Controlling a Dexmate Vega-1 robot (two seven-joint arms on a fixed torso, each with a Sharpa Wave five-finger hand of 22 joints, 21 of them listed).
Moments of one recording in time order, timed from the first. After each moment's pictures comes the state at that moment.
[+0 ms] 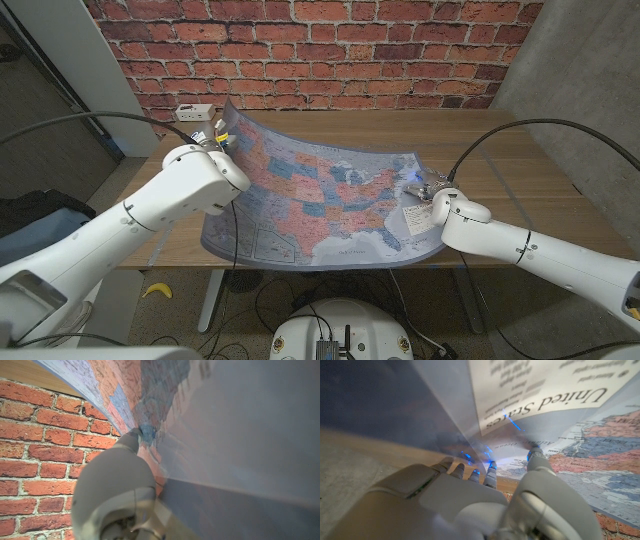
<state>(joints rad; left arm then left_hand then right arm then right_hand) 0.73 0.85 0.53 -2.30 -0.59 1.39 1.11 1.03 0.16 0.38 -0.15 0.35 0.86 0.04 0.70 0.55 0.96 -0.08 0.85 0.90 1.05 -0.14 0.87 0.79 0.47 0.08 0.76 0.37 -0.65 -0.88 -0.98 -2.00 -0.18 -1.12 -0.13 0.39 0.12 0.29 -0.16 0.20 0.02 -0.17 0.18 0.18 -0.17 -0.13 0.18 0.18 -0.16 -0.03 0.17 0.18 -0.13 0.01 0.17 0.17</state>
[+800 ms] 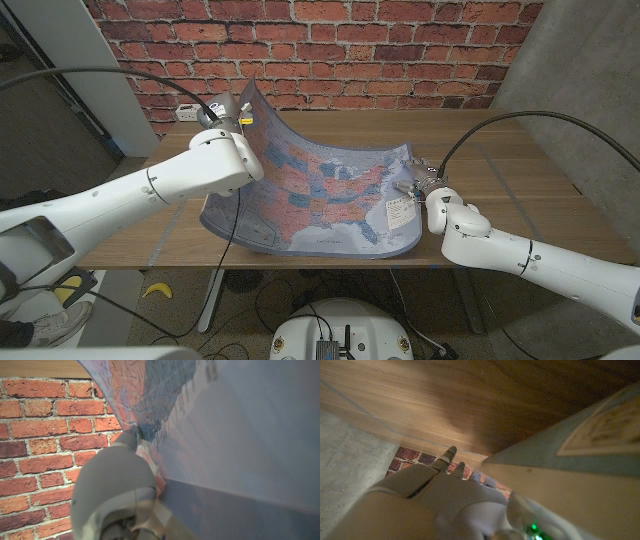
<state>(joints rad) 0.33 0.91 0.98 -2.23 -0.47 1.40 1.12 1.06 0.12 0.36 -0.16 0.41 0.88 0.04 0.71 0.50 0.98 -0.07 0.87 0.91 1.06 -0.15 0.89 0.79 0.45 0.05 0.84 0.40 -0.65 -0.90 -1.03 -2.06 -0.42 -1.04 -0.06 0.47 0.11 0.31 -0.16 0.20 0.02 -0.19 0.19 0.18 -0.10 -0.13 0.20 0.18 -0.15 -0.04 0.21 0.18 0.02 0.02 0.22 0.17</state>
